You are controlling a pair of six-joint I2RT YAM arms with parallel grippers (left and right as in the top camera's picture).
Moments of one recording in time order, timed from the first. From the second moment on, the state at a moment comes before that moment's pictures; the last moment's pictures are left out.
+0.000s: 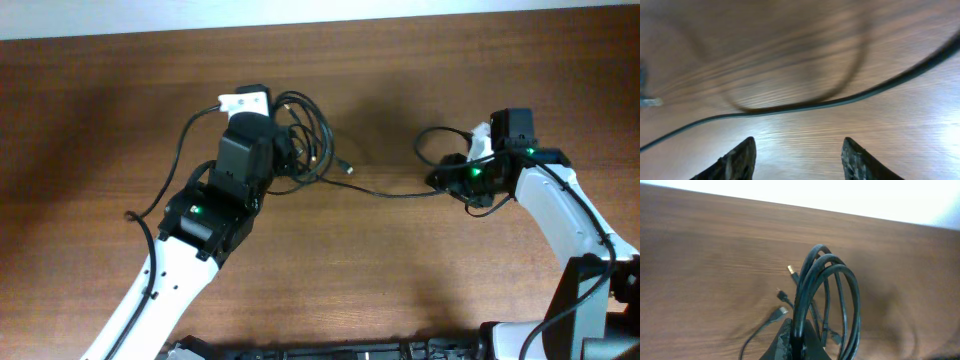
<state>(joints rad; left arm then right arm) -0.51 1.25 1.14 -0.50 -0.24 -0.42 -0.08 1.56 0.95 -0.69 -0.47 0.30</state>
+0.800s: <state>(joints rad) -0.44 1.35 1.14 -0.34 0.40 -0.33 0.07 1.56 0.95 -0.58 -0.28 0.49</state>
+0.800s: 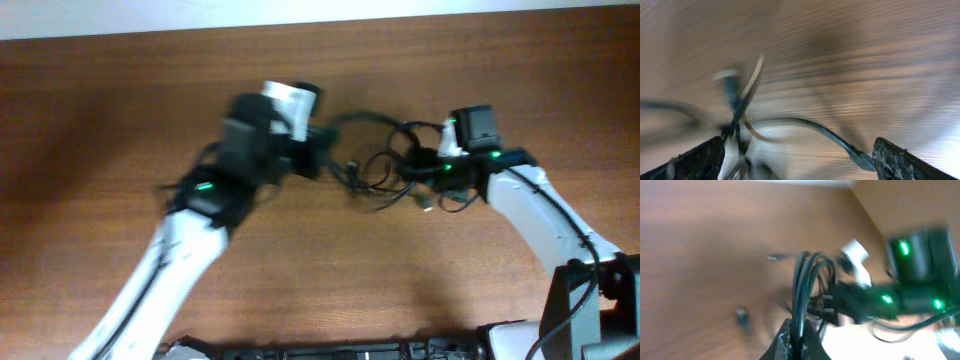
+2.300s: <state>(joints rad) -0.34 1.62 1.11 -0.79 -0.04 -0.36 -0.01 1.21 1.09 -0.92 -0.33 0.23</state>
